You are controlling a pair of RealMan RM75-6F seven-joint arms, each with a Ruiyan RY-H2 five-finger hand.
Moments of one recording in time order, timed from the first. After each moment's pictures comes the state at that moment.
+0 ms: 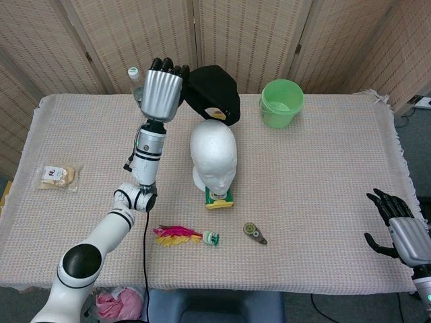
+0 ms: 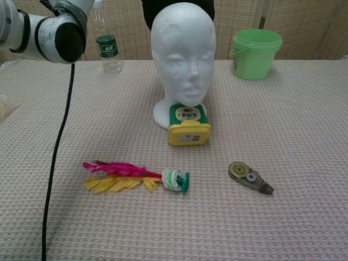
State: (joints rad) left arm -1.37 -1.93 -0.50 -0.32 1.24 1.21 0.14; right arm 0.12 -0.94 0.00 -1.67 -1.52 1.33 0.22
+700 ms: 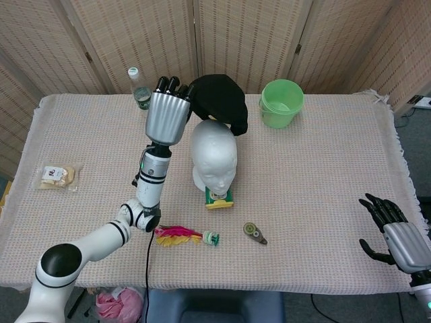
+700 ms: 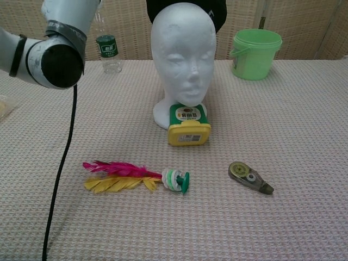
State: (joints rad) left arm -1.25 -1.83 -0.45 -0.78 1.26 1.44 0.45; right arm 0.11 -0.93 -0.03 -1.67 -1.62 1.38 0.24
